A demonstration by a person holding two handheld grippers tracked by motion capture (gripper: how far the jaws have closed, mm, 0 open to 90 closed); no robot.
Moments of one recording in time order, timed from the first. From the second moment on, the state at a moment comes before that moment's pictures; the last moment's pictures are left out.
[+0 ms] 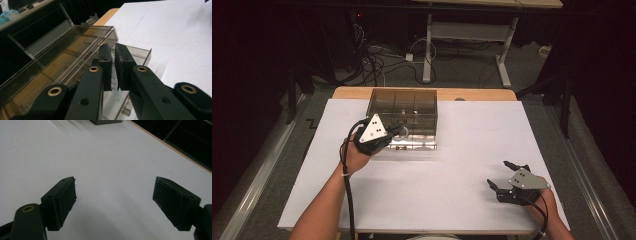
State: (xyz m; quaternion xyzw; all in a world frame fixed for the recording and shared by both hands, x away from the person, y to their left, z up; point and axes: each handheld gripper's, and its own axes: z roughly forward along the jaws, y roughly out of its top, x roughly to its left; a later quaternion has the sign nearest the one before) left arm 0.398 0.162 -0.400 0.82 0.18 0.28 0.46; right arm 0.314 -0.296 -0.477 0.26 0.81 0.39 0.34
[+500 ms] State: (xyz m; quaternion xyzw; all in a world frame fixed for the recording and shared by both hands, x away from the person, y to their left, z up) left arm 0.408 0.199 -0.412 0.82 0.23 0.27 0.44; right arm 0.314 -0.295 -0.477 0.26 0.82 0.39 0.34
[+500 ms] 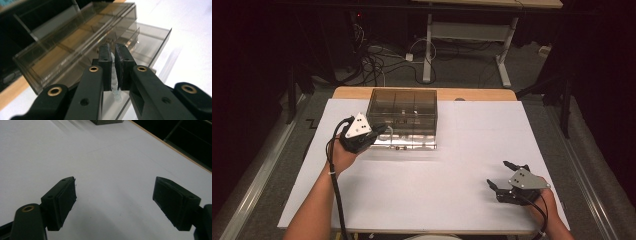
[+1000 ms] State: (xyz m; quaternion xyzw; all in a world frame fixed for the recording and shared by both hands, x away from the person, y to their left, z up) left arm 0.422 0.207 -0.434 0.84 0.26 0.25 0.41; right arm 0.315 -0.295 -0.477 0.26 0.82 0.39 0.34
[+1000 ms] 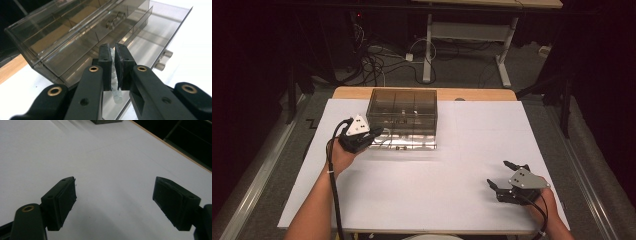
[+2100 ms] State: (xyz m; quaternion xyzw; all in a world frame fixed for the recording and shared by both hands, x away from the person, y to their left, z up) left arm 0.423 0.198 -0.442 0.83 0.27 0.32 0.37; right arm 0.315 -0.297 -0.476 0.27 0.81 0.39 0.34
